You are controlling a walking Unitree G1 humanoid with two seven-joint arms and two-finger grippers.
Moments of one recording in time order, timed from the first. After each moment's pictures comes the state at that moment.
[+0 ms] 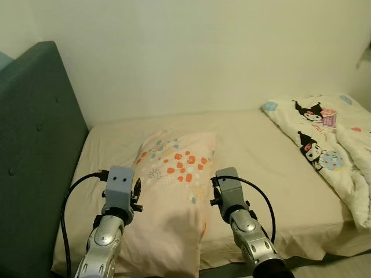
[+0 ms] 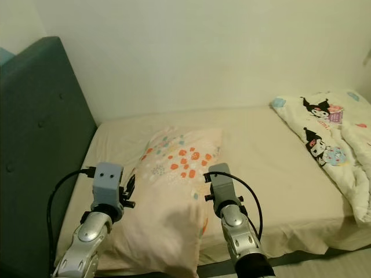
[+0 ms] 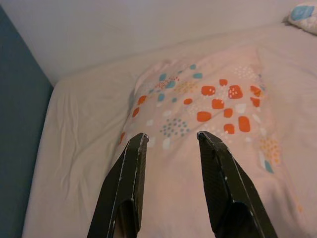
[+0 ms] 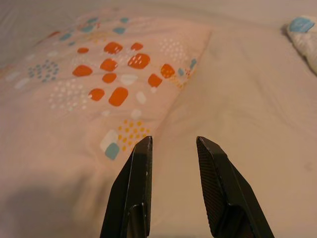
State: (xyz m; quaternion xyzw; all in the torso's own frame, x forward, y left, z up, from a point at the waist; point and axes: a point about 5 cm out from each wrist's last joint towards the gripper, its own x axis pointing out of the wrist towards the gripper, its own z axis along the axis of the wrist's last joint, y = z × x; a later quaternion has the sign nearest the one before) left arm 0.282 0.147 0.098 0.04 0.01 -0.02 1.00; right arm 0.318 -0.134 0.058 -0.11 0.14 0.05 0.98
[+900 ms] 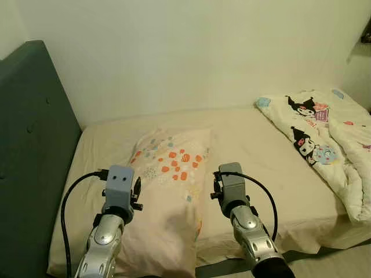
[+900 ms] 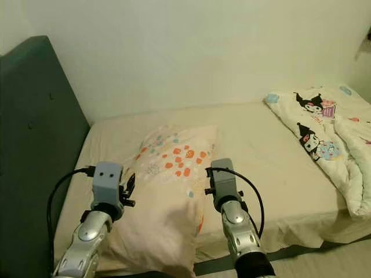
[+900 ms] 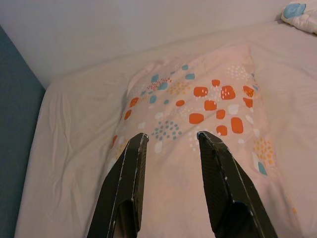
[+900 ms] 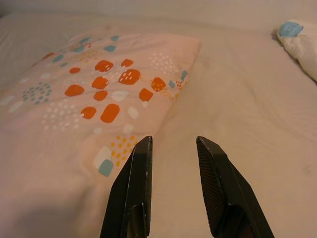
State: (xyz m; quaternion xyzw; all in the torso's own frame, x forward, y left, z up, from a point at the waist) left arm 0.284 0.147 0.100 0.04 0.00 -0.02 1.00; right arm 0.321 -0.134 0.068 -0.08 0.10 0.04 0.99
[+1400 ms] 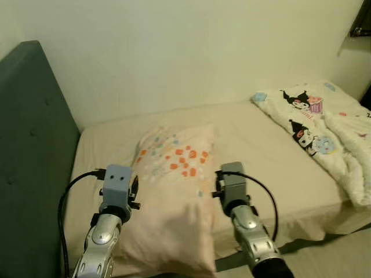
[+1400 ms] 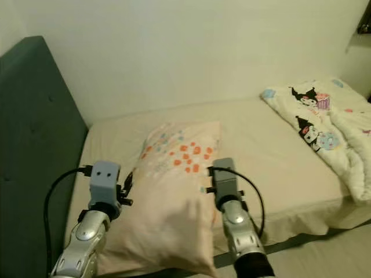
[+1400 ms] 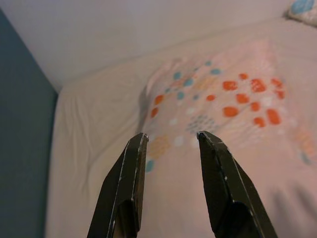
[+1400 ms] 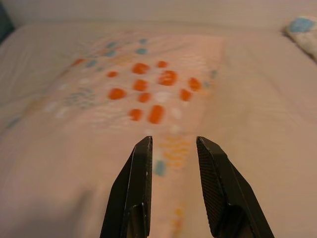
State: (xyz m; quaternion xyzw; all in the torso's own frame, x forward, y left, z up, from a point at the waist) left arm 0.284 0.149 0.101 0.04 -0.01 -0.02 1.00; right arm 0.321 -0.131 0.070 -0.08 0.09 0.05 0.99
